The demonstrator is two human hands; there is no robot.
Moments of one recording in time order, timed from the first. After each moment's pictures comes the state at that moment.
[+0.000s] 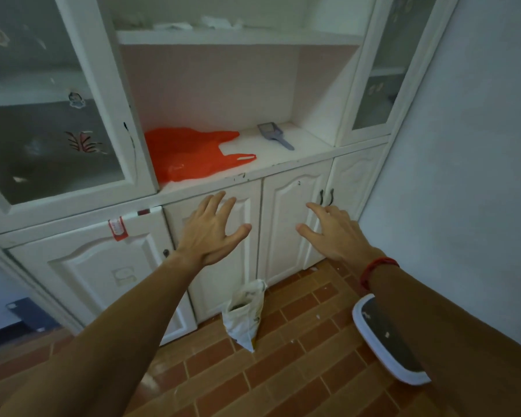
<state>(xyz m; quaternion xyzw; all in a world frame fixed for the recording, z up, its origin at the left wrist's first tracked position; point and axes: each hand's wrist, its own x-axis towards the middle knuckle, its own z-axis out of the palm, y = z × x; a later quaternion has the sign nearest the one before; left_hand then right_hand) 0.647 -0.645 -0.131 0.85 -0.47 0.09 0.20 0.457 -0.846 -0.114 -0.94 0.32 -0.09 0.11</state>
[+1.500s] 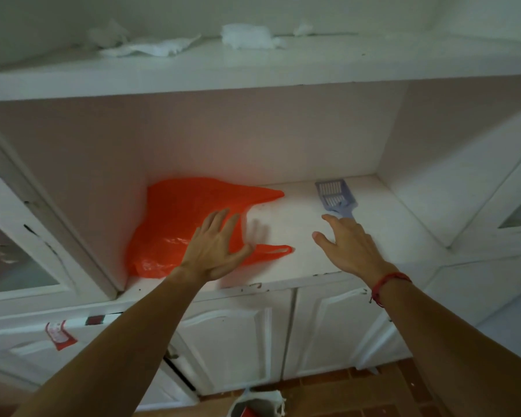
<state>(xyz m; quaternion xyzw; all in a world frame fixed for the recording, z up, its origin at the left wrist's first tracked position) 0.935 -0.898 -0.138 0.94 -0.31 0.05 0.13 0.834 -1.174 -0.141 -0.97 0.18 -0.07 0.16</state>
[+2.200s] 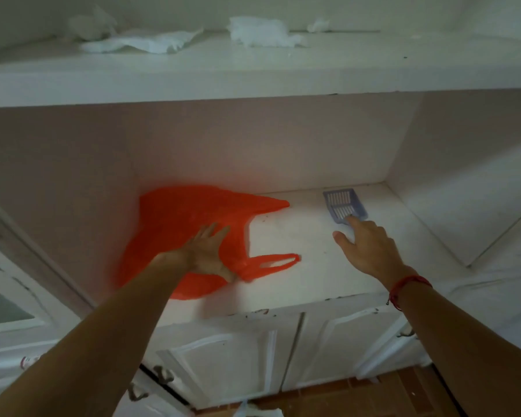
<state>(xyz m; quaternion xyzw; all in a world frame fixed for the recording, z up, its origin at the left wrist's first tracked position) 1.027 -0.892 -0.146 0.93 -0.29 -0.22 0.06 0.878 -1.203 -0.137 -0.96 0.23 -0.06 0.13</state>
